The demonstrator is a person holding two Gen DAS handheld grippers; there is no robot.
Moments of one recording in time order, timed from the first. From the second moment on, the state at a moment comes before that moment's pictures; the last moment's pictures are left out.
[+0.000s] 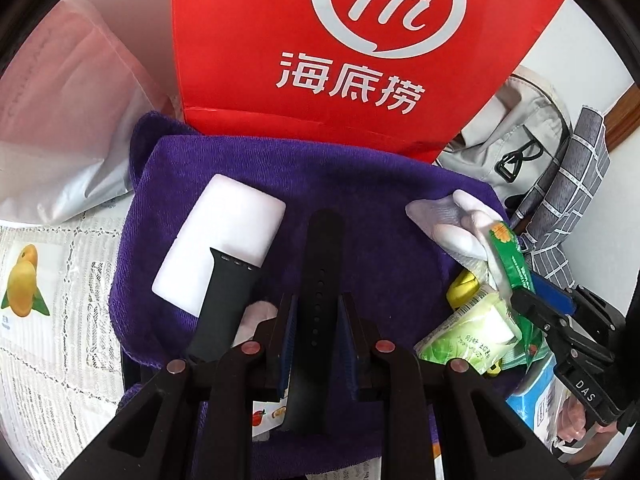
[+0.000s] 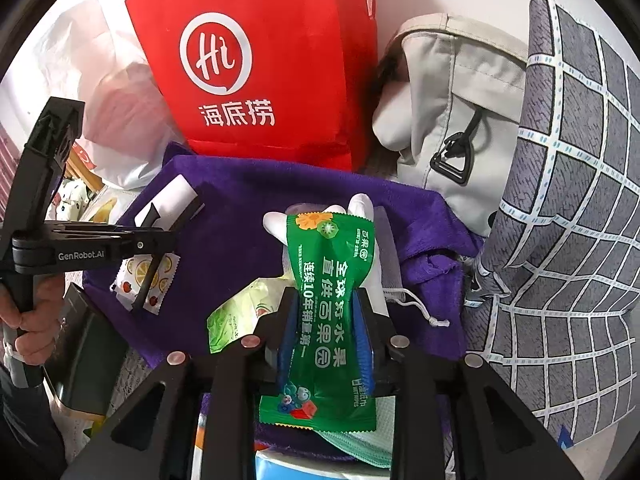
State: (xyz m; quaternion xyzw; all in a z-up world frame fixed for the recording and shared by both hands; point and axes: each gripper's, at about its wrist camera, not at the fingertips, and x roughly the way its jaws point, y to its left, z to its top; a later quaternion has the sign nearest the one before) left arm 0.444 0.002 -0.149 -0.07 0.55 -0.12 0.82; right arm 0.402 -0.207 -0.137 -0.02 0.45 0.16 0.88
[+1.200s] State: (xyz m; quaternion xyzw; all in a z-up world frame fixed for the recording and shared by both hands) left arm 0.278 -0.008 -0.034 -0.03 0.46 -0.11 0.88; right arm 0.251 -0.214 -0.059 0.02 0.40 0.08 0.91
